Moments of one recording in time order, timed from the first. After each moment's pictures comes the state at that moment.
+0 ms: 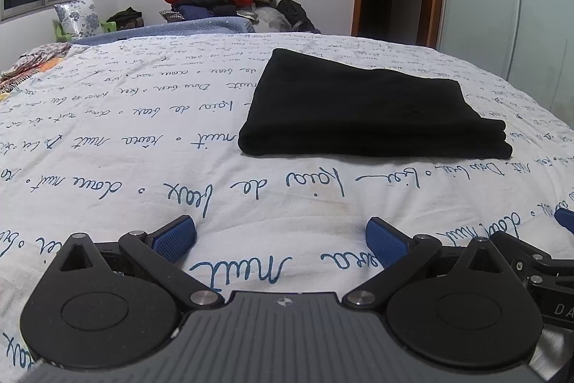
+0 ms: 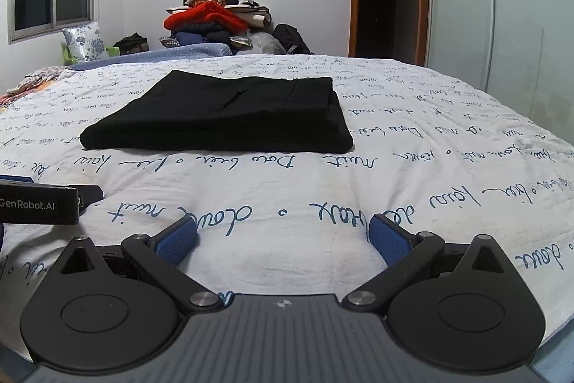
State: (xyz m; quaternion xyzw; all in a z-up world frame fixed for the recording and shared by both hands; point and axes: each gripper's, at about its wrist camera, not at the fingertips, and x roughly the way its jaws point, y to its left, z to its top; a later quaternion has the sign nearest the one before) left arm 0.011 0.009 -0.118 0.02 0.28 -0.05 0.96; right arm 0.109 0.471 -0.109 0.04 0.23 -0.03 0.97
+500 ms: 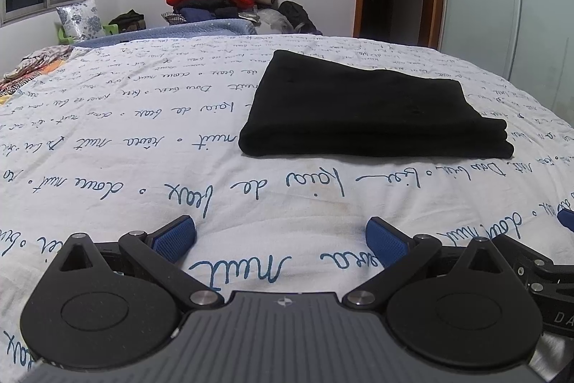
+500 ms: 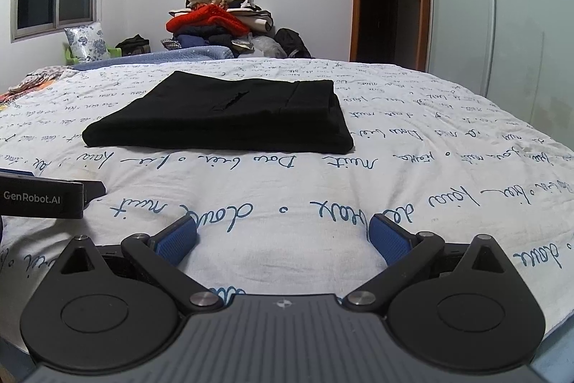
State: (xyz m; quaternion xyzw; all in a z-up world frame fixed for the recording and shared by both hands) left arm 0.010 0.012 -0.120 0.02 0.28 -0.05 0.96; right arm 0.070 0.424 -0.111 0.03 0.22 -0.03 0.97
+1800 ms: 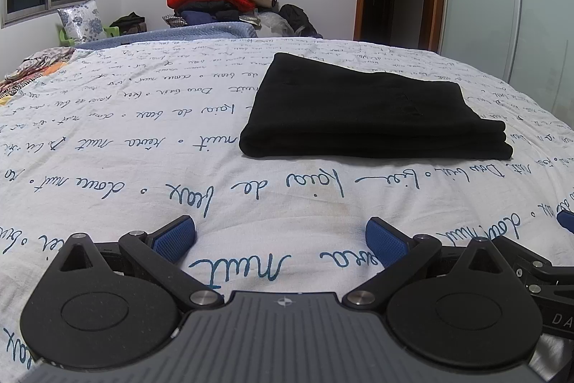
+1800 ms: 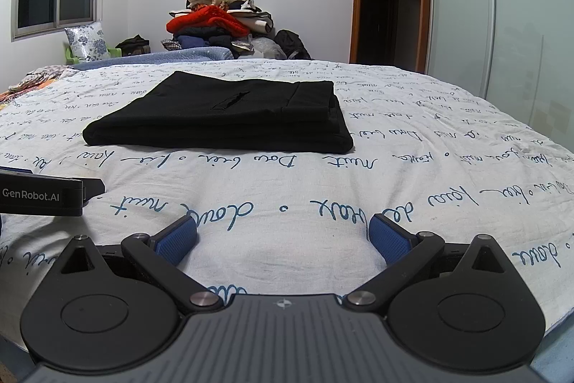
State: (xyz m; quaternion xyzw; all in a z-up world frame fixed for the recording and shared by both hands) left arm 0.009 0.013 -0.119 0.02 0.27 -0.05 0.96; right arm 0.057 0.385 -0.111 0.03 0.22 -0.03 0.97
